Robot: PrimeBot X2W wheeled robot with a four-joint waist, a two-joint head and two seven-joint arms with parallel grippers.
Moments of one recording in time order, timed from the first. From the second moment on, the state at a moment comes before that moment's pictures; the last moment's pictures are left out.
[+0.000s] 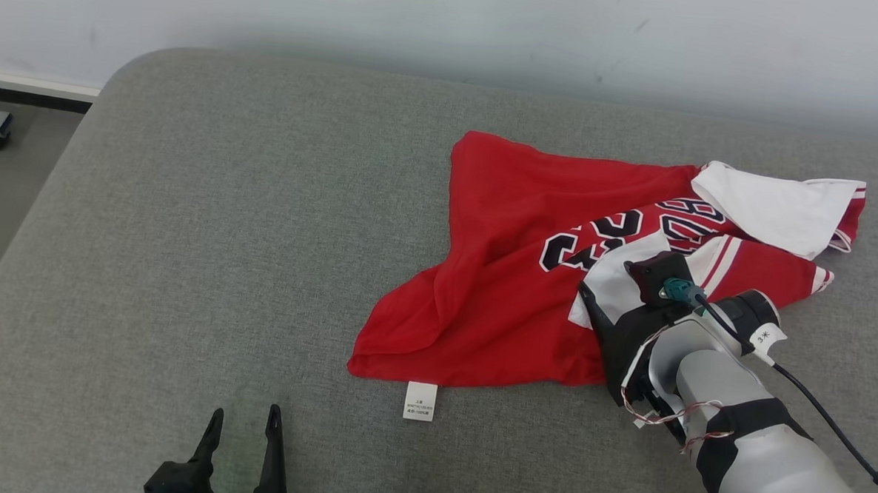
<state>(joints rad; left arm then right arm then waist) -0.09 0.05 -0.12 0.40 -0.25 0.02 -0.26 -0.80 -0.21 0.49 1.12 0.21 0.13 -0.12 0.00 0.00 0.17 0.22</state>
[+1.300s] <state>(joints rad) -0.06 0.05 -0.07 0.40 -0.23 0.00 -0.26 -0.63 -0.25 0.36 0.99 0.36 0.13 -0.26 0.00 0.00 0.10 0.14</state>
